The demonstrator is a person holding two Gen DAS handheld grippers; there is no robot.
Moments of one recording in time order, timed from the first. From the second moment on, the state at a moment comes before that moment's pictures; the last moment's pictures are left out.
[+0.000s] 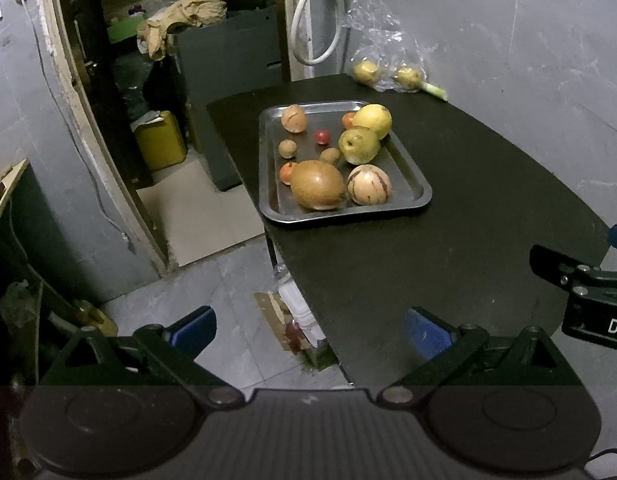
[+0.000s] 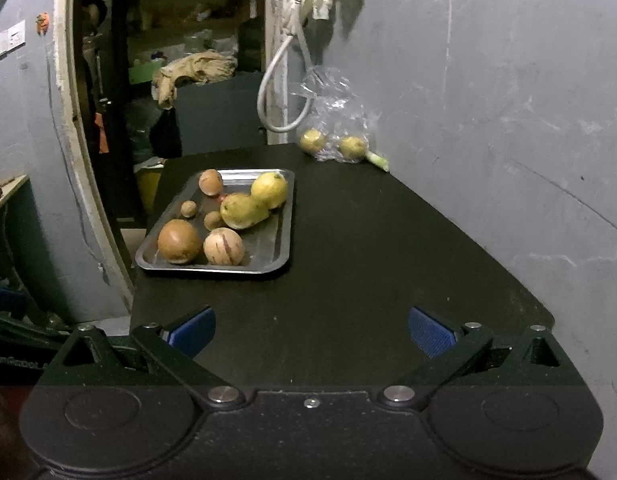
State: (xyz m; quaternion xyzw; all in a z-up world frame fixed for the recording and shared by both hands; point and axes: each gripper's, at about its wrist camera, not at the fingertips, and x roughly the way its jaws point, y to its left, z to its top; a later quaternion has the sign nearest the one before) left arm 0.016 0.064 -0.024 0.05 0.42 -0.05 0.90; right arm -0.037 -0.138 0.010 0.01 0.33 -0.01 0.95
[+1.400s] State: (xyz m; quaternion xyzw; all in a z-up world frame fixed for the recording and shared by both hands) left arm 0.012 0.081 -0.031 0.05 0.42 -0.08 0.90; right arm -0.045 -0.124 -0.001 0.01 0.35 -0.04 0.93
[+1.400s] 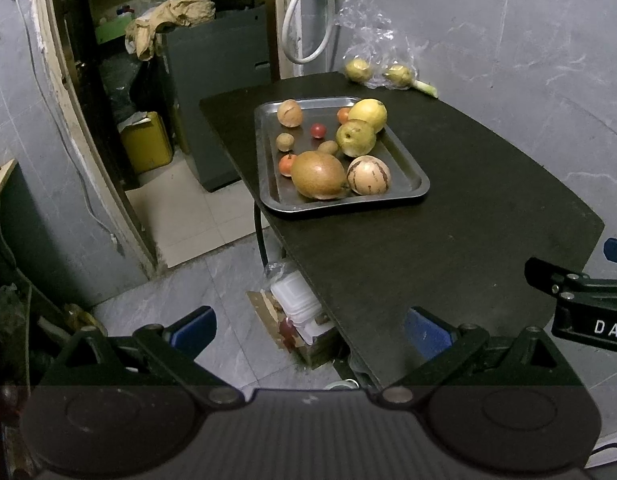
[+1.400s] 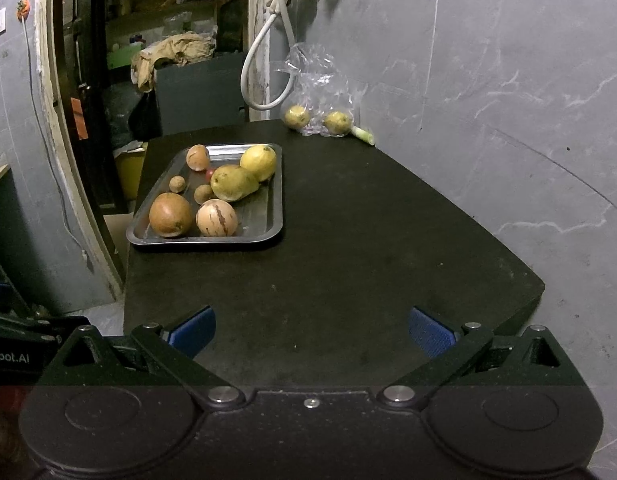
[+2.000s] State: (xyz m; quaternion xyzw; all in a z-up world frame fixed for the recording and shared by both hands) left arm 0.019 0.081 -0.036 0.03 0.44 -0.09 0.89; right arm -0.038 -0.123 -0.003 0.00 0.36 -0.05 0.93
